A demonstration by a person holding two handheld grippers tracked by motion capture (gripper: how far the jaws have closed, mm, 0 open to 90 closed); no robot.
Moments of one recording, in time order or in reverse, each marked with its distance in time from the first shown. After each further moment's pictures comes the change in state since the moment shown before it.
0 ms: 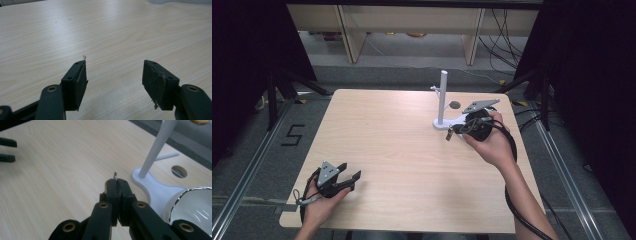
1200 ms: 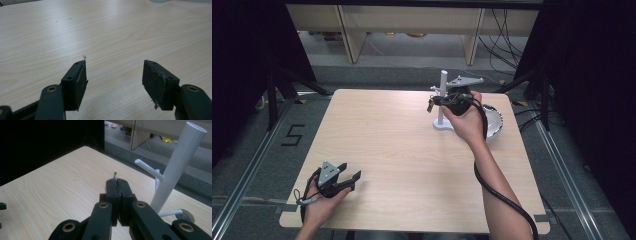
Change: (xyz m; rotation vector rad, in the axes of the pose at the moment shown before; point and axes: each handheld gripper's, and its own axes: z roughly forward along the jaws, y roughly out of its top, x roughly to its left) left arm -0.001 0.000 0.001 0.001 0.007 -0.002; right arm -0.011 0.062 0.052 -0.257 -0.010 0.092
